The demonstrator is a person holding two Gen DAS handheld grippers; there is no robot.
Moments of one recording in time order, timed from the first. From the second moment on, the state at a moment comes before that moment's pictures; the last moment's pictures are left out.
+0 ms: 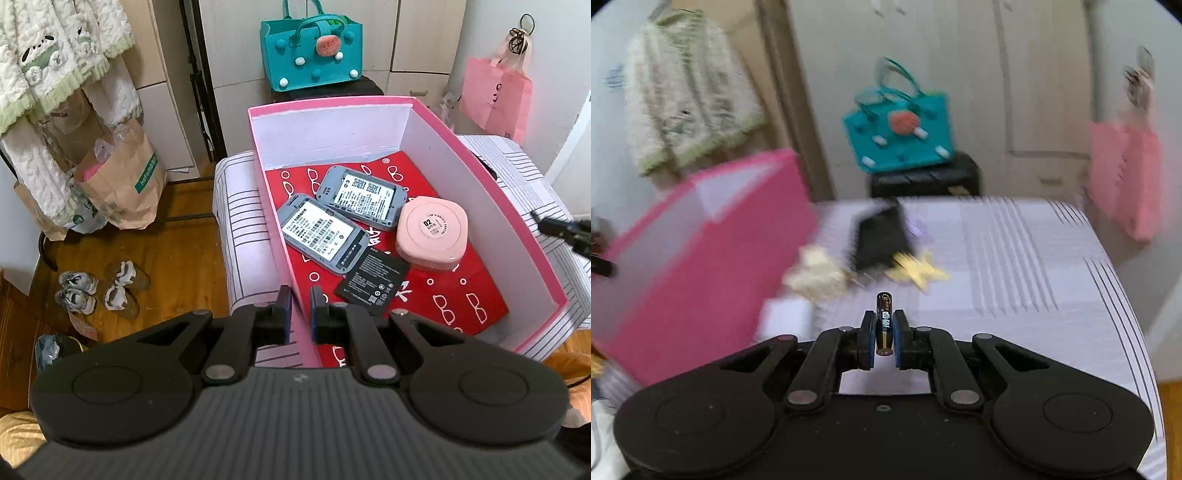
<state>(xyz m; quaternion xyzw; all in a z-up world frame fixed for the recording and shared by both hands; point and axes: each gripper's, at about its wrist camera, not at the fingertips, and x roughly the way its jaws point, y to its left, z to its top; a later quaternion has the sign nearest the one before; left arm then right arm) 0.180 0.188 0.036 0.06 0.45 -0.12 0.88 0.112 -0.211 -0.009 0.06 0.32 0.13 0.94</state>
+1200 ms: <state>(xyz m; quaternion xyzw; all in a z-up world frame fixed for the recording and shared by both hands) 0.185 0.192 0.032 0.06 0.46 -0.13 0.88 0.228 -0.058 0.066 -0.06 0.34 0.34 0.88</state>
